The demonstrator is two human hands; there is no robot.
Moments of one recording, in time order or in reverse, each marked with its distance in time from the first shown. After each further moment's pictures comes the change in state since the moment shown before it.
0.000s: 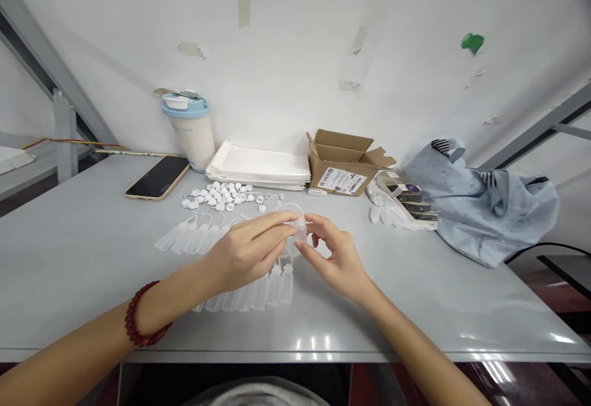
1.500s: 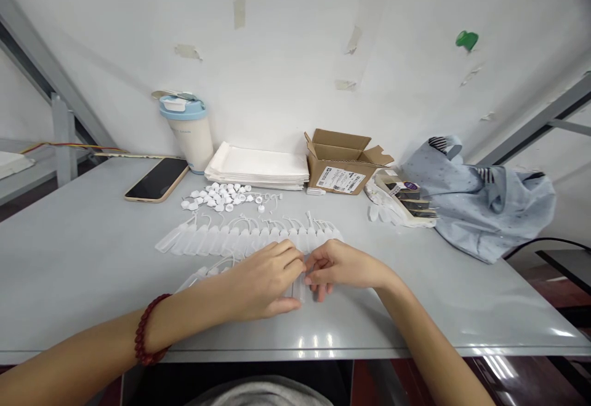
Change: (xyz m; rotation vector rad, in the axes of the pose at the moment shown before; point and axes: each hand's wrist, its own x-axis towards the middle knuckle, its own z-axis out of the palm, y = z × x) left_hand -0.010 0.024 0.013 -0.163 -0.658 -0.009; right_hand 0.006 0.008 -0.031 0.313 -0.806 0.688
